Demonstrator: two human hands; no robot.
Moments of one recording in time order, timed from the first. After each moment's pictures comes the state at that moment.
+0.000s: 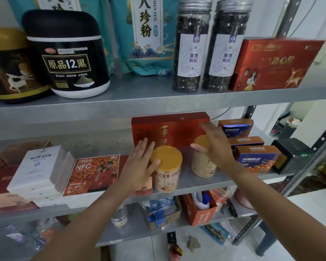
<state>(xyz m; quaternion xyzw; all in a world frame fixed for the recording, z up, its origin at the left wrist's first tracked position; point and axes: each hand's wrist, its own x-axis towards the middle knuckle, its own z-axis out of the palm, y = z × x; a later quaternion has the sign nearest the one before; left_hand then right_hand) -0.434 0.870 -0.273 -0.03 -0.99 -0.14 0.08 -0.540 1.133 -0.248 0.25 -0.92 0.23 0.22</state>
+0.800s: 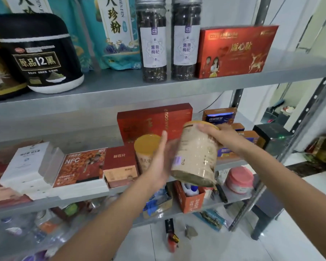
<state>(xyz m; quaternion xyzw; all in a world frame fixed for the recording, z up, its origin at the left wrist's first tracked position) -0.393 1.015 -0.214 0.03 -0.51 -0.85 -0.14 -0.477 1.203 -0.178 0.09 -0.84 0.53 -0.11</state>
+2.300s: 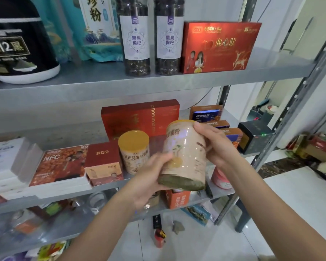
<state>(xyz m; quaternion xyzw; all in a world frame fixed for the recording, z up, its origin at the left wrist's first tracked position) -0.347 1.029 -0.200 0.05 -0.58 -0.79 -0.18 -0.442 1.207 -0.186 0.02 -0.57 0.81 -0.15</state>
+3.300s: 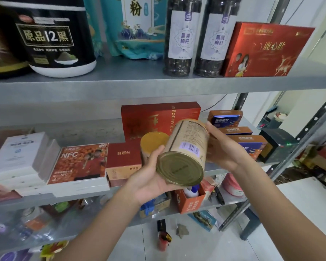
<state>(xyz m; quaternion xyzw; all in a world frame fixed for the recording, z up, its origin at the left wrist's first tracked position) -0.374 0.955 -0.231 0.05 -0.35 -0.90 -0.27 -0.457 1.151 -0.188 -0.02 -0.63 0.75 -0.23</state>
